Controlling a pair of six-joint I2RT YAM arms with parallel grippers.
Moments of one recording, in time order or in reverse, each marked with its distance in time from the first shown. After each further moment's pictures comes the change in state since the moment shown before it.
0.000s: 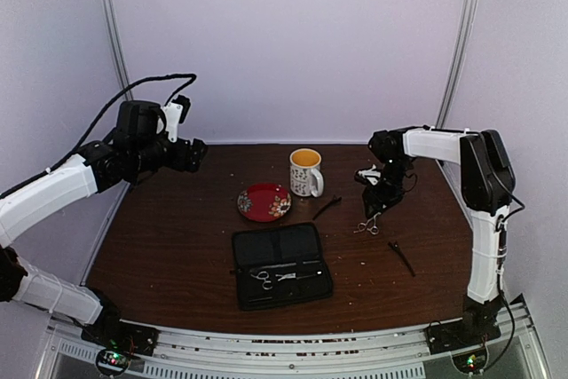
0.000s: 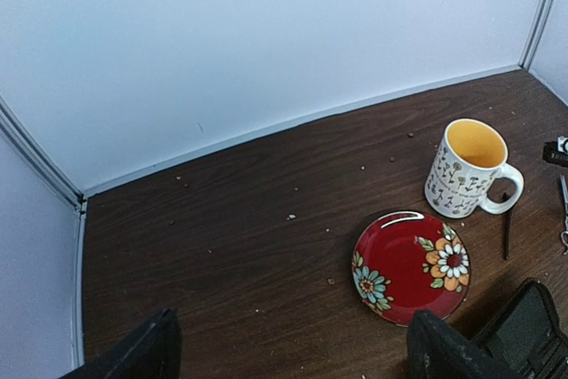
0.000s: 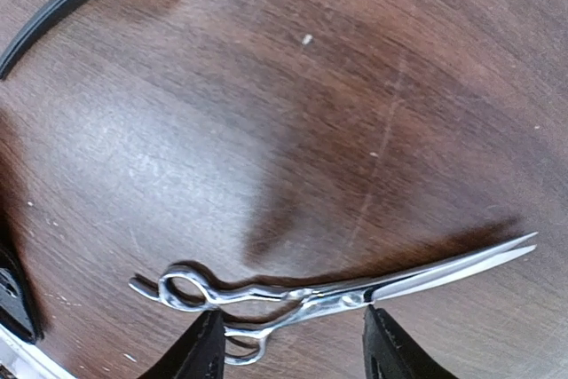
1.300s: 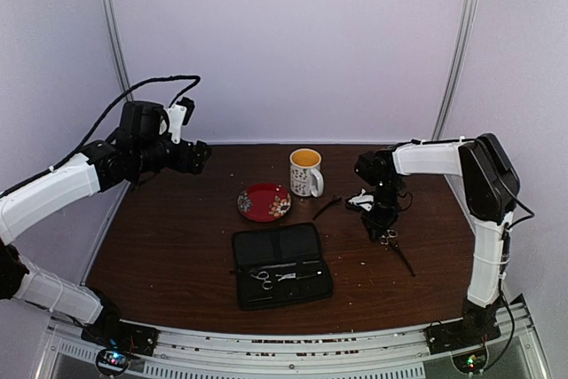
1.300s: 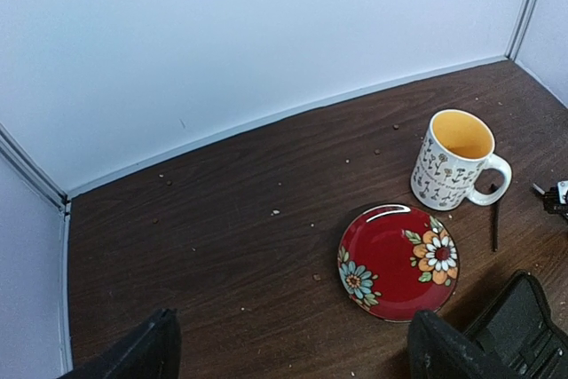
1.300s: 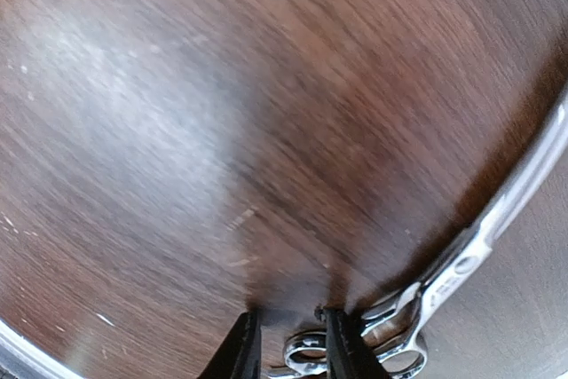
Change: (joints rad) left arm 0.000 0.018 0.005 -0.003 0.045 0.000; right arm 0.142 -0.092 -0.209 0.006 0.121 -0.087
